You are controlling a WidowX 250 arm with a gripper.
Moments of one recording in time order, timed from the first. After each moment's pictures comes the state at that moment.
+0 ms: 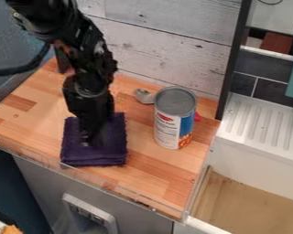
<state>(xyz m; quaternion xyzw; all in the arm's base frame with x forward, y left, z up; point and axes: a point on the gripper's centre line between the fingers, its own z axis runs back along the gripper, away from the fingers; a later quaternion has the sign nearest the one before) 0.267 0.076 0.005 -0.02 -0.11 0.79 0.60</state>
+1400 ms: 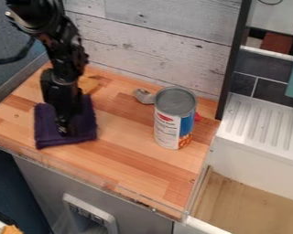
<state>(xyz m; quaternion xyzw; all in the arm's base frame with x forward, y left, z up) 0.275 0.171 -0.026 0.05 -0.09 0.85 0.51</state>
